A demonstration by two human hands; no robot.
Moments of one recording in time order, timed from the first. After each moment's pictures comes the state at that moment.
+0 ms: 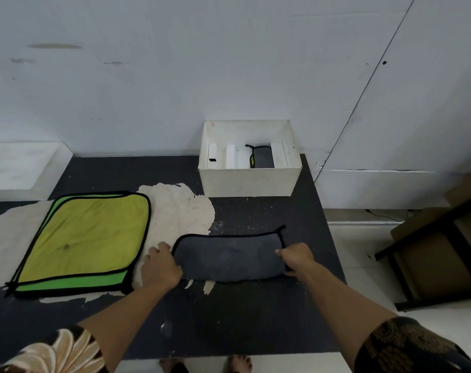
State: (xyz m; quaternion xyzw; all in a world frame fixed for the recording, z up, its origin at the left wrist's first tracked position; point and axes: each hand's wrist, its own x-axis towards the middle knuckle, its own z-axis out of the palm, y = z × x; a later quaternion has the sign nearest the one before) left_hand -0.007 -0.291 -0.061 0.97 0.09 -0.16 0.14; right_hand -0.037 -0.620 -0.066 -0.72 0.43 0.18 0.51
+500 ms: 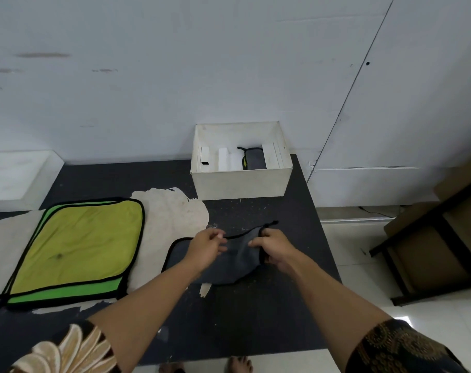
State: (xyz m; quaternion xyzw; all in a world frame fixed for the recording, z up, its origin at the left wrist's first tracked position) left_hand 0.009 -0.395 -0.019 0.80 0.06 -0.24 0.55; right_hand -0.023 -0.586 -0.027 -0.67 0.29 0.19 0.65
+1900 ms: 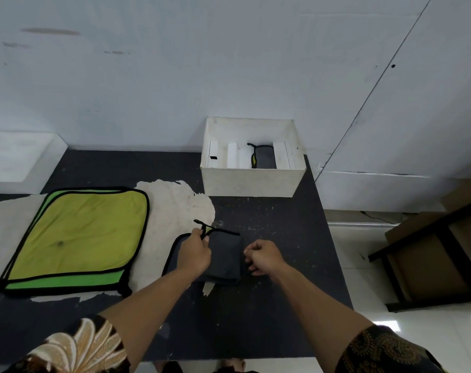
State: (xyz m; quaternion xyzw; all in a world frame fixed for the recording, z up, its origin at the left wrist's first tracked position) left_hand 0.009 -0.365 -0.048 0.91 0.06 -0.12 0.39; right_hand -0.027 -0.552 -0.046 -0.77 0.28 0.23 0.52
